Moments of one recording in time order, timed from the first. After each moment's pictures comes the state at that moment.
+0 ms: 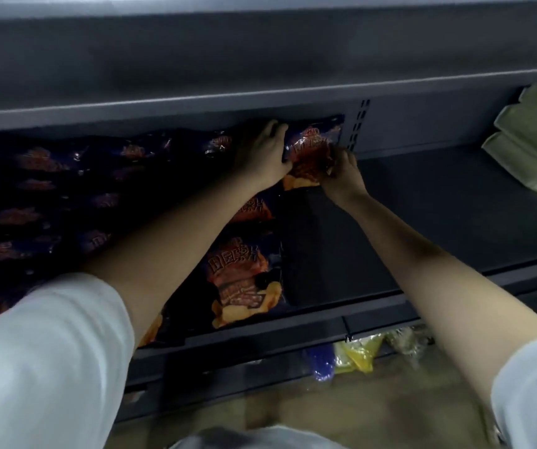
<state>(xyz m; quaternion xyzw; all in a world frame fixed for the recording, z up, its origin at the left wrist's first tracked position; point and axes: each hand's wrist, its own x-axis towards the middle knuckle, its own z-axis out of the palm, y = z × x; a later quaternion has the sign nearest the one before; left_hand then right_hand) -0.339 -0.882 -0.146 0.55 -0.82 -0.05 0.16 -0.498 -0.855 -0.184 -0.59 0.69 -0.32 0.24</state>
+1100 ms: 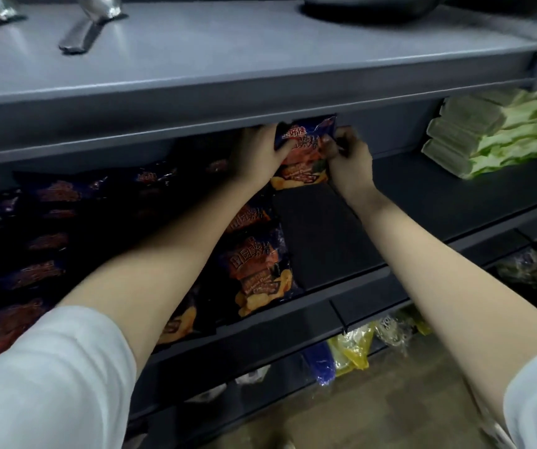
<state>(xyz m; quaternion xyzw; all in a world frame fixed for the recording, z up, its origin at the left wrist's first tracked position) -0.319 -0.827 -0.088 0.42 -0.81 -0.03 0.42 -0.466 -0.768 -0.094 -0.49 0.64 -0.56 0.20</state>
